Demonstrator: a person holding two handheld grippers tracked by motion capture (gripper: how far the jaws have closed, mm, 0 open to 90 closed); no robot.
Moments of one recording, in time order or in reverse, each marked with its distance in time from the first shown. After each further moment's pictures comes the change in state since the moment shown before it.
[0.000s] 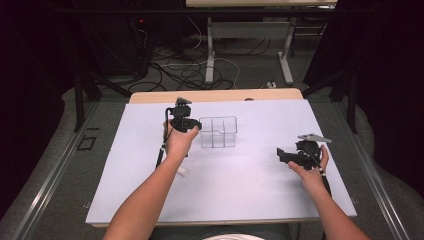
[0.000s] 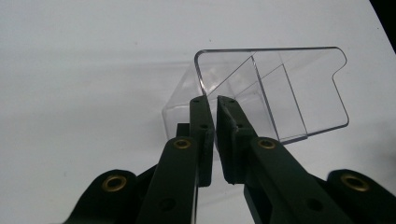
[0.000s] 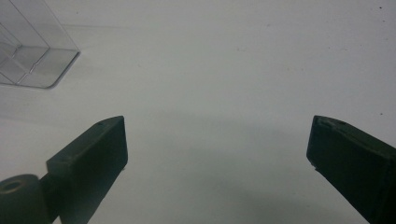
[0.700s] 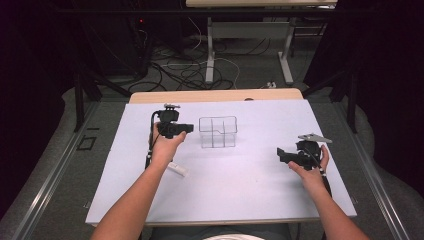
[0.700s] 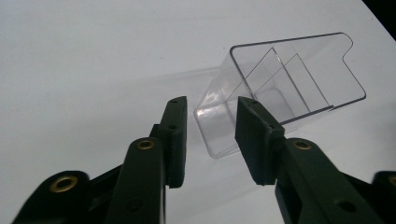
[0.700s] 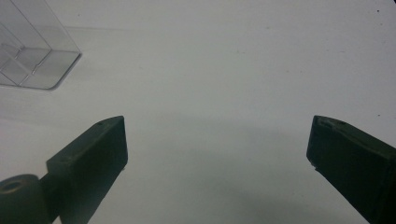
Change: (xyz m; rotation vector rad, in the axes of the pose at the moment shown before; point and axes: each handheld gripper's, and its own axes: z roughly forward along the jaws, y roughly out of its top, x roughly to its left) left arm 0.035 -0.020 -0.026 -0.099 -0.017 0.147; right arm 0.000 0.000 -0.002 -0.007 -0.001 -0.009
